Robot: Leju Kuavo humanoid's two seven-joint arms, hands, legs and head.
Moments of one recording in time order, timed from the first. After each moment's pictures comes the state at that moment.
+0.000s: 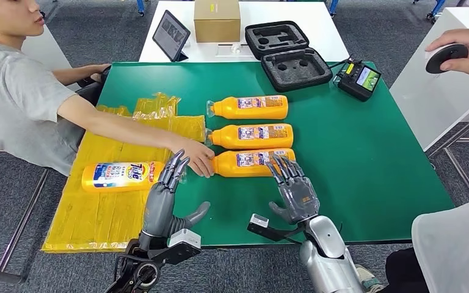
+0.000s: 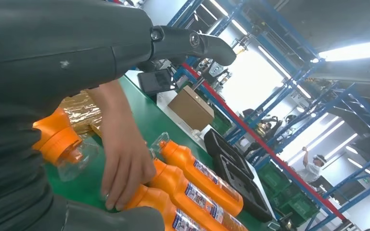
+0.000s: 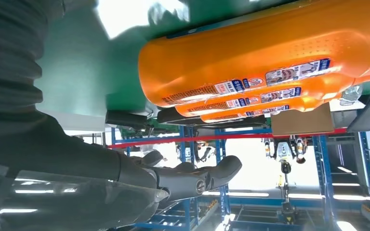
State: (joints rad) left arm -0.11 -0.14 -0.38 -1.31 -0.57 0.60 -0.66; right arm -0.25 0.13 -0.22 -0.92 1.45 -0.69 -0.57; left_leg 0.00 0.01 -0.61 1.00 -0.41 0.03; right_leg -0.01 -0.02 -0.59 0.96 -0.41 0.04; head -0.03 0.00
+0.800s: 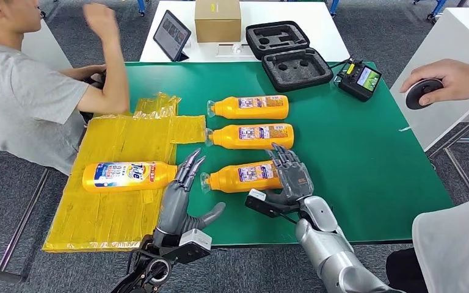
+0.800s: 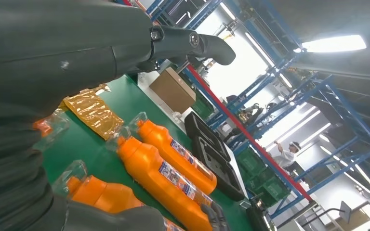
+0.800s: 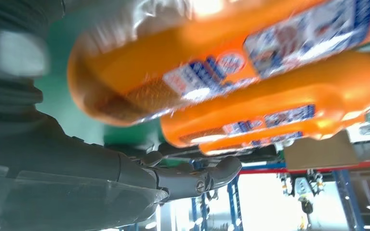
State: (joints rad) left arm -0.19 -0.15 -0.51 -1.21 -0.43 0.63 -0.70; right arm -0.51 0.11 -0.14 -0.51 1.30 -0.69 -0.50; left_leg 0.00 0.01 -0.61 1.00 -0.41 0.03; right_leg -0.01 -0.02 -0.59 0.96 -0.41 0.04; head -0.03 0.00
